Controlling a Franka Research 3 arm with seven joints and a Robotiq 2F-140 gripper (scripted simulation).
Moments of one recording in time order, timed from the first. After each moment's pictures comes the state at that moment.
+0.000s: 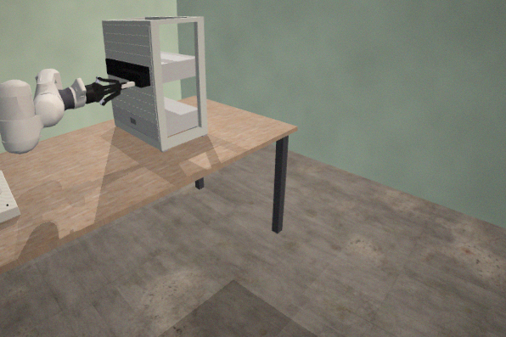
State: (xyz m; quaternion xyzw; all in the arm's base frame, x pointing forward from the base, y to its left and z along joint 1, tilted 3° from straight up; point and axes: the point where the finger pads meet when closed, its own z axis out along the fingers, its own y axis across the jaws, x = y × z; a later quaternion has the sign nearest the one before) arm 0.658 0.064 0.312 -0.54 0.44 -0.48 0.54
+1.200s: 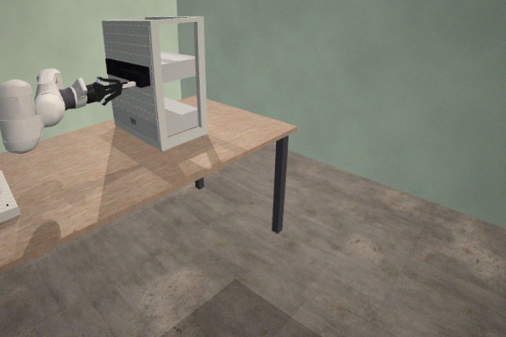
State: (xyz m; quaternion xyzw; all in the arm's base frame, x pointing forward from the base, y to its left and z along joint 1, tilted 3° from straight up) arm 0.662 0.064 0.312 -0.54 0.44 -0.48 0.54
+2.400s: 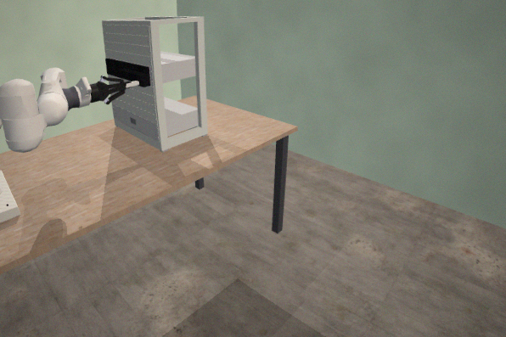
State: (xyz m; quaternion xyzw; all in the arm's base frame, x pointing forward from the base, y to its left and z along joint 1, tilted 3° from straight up) arm 0.679 0.067 0.313 -0.54 0.44 -0.48 0.54
